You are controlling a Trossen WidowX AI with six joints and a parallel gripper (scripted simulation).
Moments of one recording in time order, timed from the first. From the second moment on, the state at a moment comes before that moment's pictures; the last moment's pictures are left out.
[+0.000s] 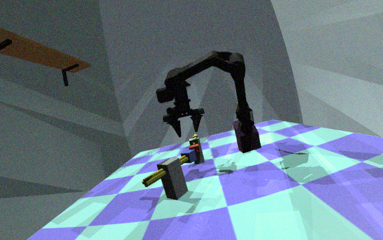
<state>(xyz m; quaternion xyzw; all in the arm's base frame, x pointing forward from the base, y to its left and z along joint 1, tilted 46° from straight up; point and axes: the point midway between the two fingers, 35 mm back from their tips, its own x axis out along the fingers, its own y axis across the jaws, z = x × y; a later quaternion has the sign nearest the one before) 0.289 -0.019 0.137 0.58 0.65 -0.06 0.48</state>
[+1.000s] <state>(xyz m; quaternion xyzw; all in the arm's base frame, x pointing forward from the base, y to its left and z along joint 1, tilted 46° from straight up) 0.284 -0.076 0.148 0.49 0.65 0.03 0.58</state>
